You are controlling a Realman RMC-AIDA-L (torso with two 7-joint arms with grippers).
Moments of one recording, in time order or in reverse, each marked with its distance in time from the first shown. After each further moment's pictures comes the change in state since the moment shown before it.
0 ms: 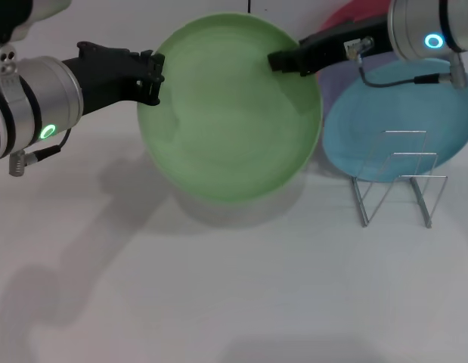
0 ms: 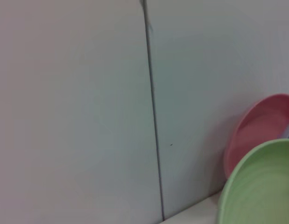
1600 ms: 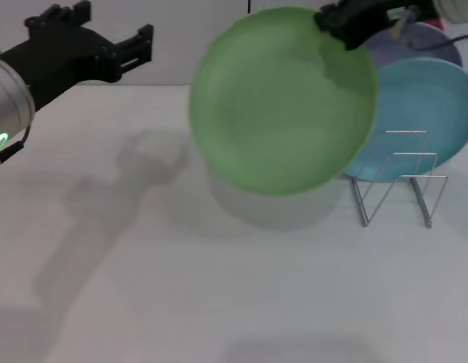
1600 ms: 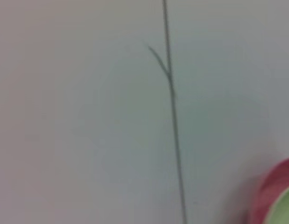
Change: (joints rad) left arm 0.199 0.000 0.025 -0.047 -0.226 0.284 0.253; right arm -0.035 0.004 -0.009 -0.319 -0.201 -0.136 -0.076
